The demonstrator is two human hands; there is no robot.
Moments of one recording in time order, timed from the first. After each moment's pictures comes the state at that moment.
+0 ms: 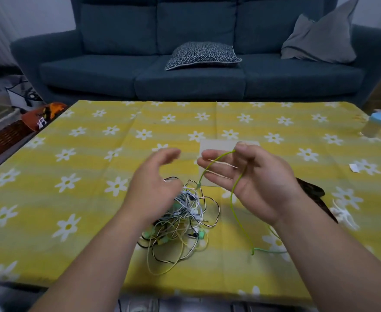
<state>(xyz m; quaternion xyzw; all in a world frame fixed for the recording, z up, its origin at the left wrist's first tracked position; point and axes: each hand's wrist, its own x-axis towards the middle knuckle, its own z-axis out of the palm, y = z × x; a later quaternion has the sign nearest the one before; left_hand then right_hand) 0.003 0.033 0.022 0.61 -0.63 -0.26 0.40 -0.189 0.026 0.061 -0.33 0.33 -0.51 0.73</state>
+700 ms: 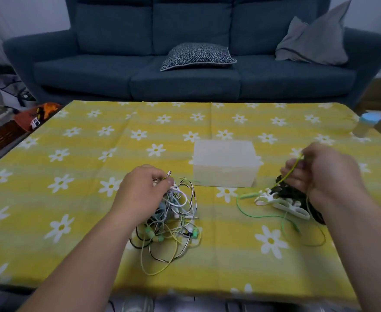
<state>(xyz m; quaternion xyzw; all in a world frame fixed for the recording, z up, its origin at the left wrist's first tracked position) 0.011 0.026 0.012 0.69 -0.64 -0.20 0.27 -0.283 0.006 0.056 -0.21 0.64 -0.57 0.48</state>
